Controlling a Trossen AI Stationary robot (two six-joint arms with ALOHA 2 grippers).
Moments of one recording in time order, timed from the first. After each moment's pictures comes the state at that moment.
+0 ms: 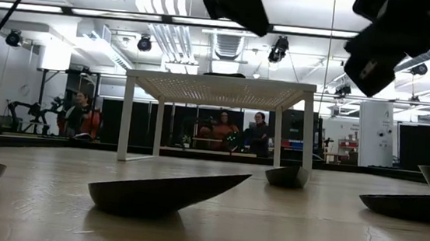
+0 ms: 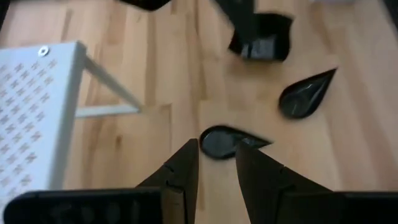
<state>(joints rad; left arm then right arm) -0.19 1.79 1.62 -0.63 -0.17 -0.05 0.32 1.04 0.45 0.16 0.04 0.57</state>
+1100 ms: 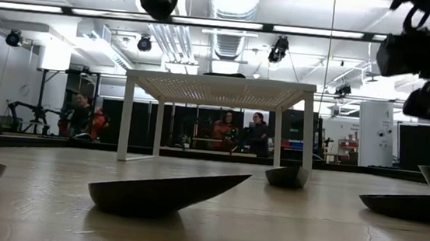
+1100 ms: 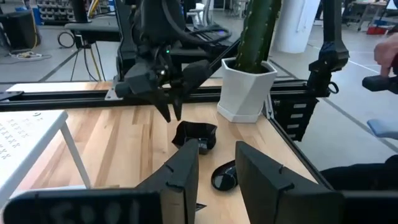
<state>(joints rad) -0.30 1.31 0.72 0.46 -0.11 -0.08 0.33 1.14 0.64 -0.70 -0.16 0.78</state>
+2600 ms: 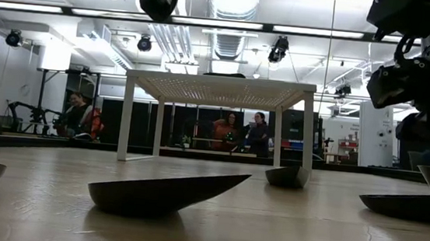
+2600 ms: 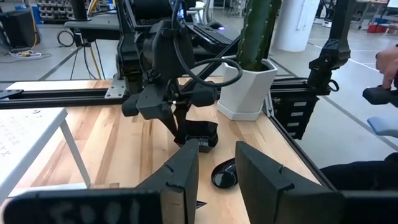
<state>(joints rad) -0.30 1.31 0.72 0.46 -0.11 -0.08 0.34 1.37 0.64 -0.59 -0.19 0.73</state>
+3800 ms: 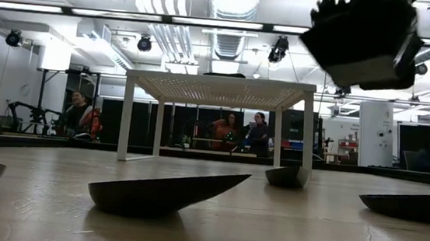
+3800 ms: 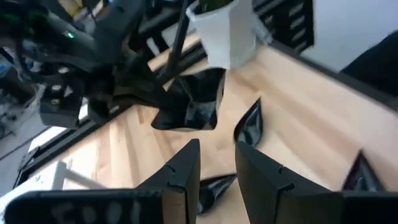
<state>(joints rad) -0.32 1.44 0.96 0.13 -0.11 0.41 0.12 1.36 0.95 -0.64 -0.43 0.97</state>
